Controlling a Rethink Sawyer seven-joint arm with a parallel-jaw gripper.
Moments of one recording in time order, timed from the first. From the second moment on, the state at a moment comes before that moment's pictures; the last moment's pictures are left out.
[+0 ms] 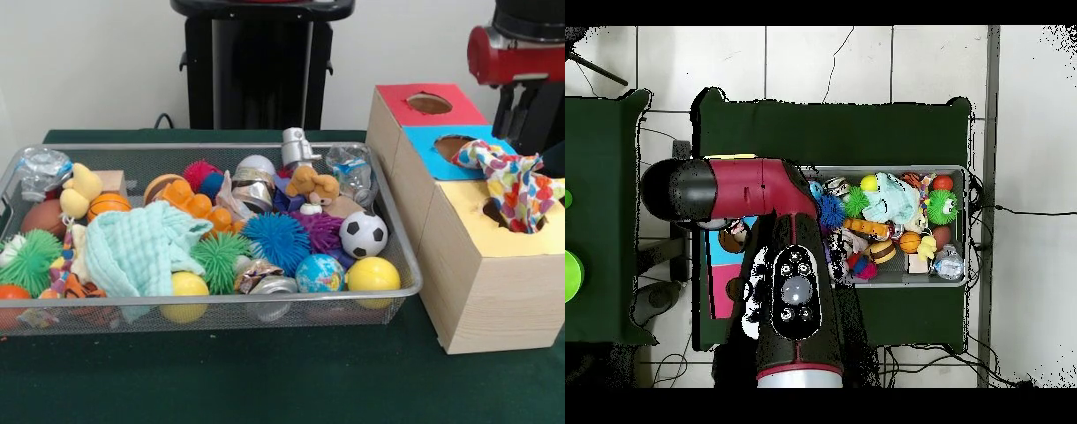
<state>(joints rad) 0.05 -0.67 0.02 1.40 0.03 0.89 1.72</state>
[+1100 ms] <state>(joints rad) 0.06 -0.62 0.01 1.34 0.00 0.85 1.72</state>
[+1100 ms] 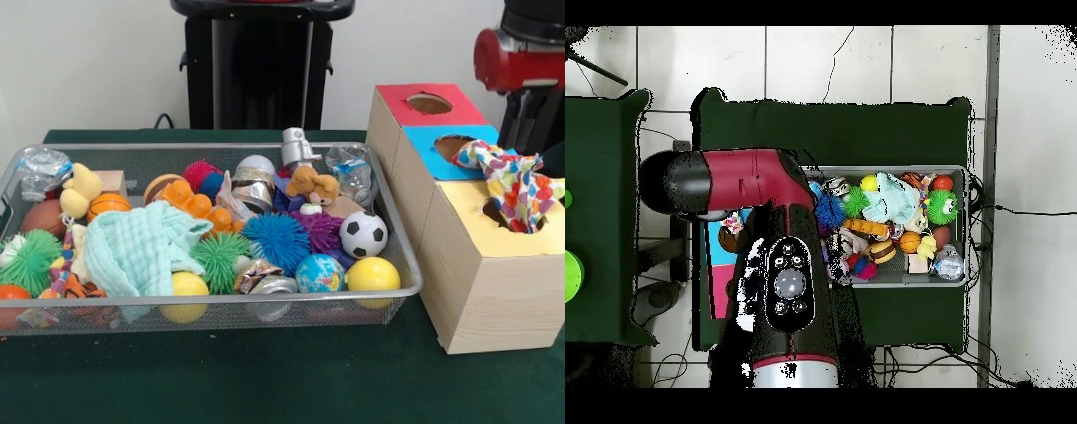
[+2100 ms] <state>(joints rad) 0.12 -0.52 -0.01 1.34 0.00 0.72 1.72</state>
